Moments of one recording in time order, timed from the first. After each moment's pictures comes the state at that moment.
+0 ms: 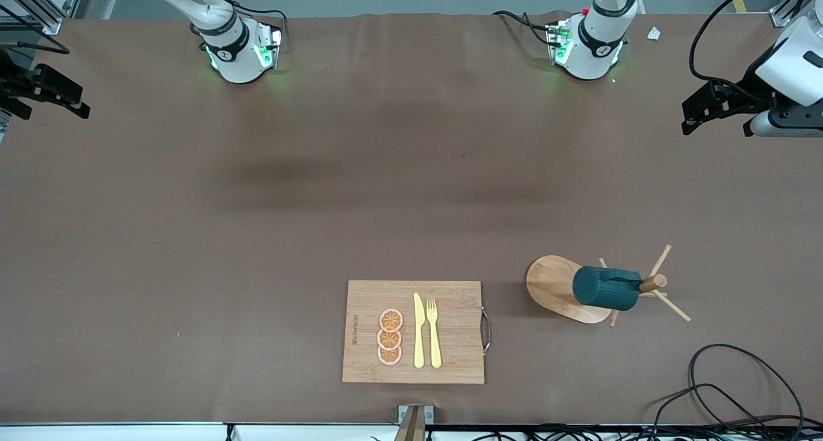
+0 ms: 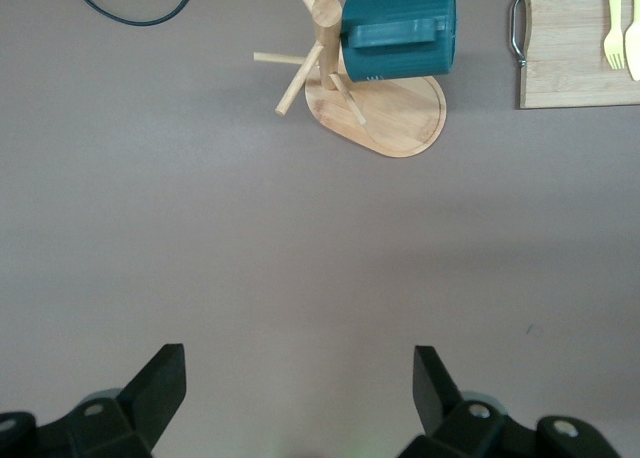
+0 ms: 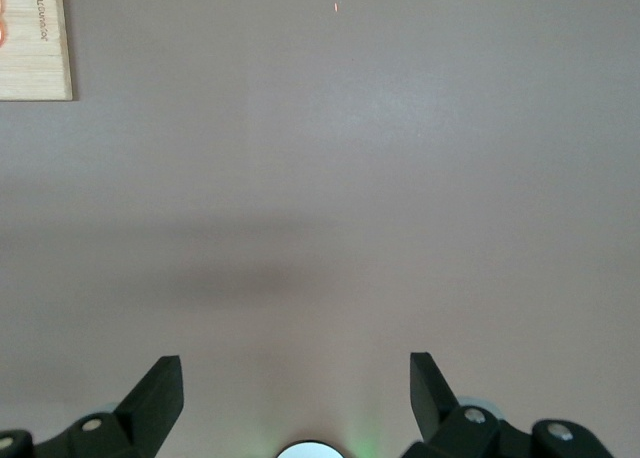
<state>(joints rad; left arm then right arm) 0.05 -0.07 -0.17 -1.59 0.00 1.53 -0.06 0.01 -0.13 -0.06 -1.62 0.00 1.46 -0.05</state>
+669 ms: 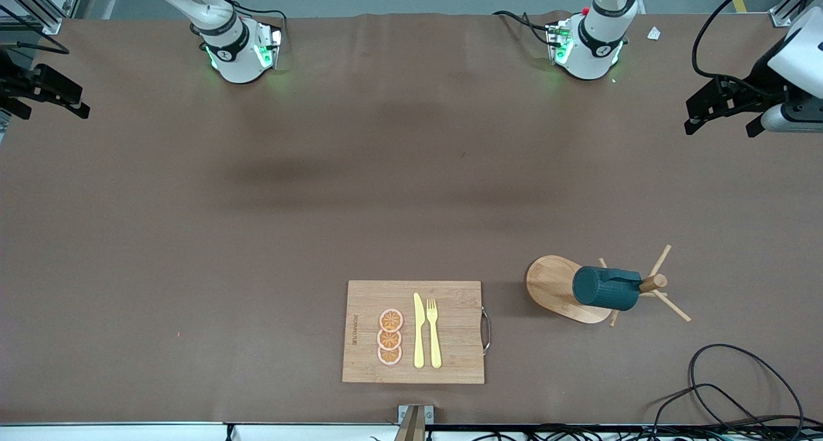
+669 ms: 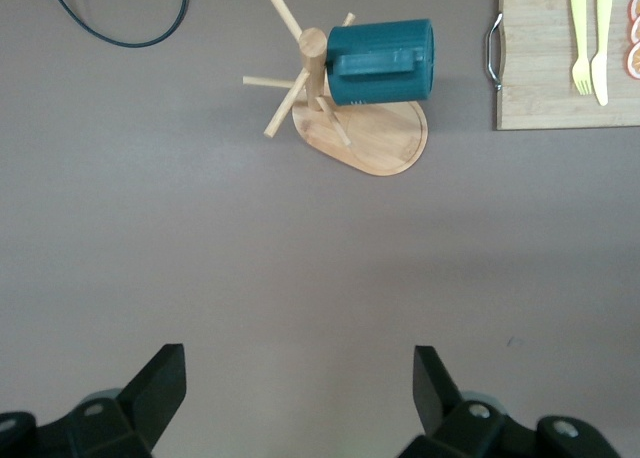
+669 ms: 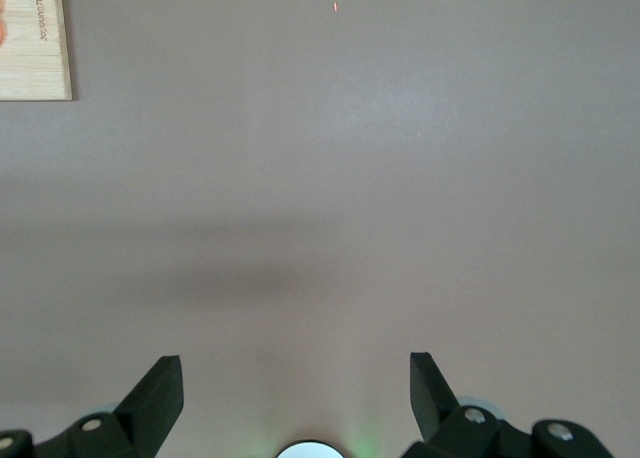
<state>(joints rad) 0.05 -0.05 -0.17 -1.55 -0.03 1.55 -0.06 0.01 -0.13 -0.06 -1.62 0.00 1.46 -0.05</state>
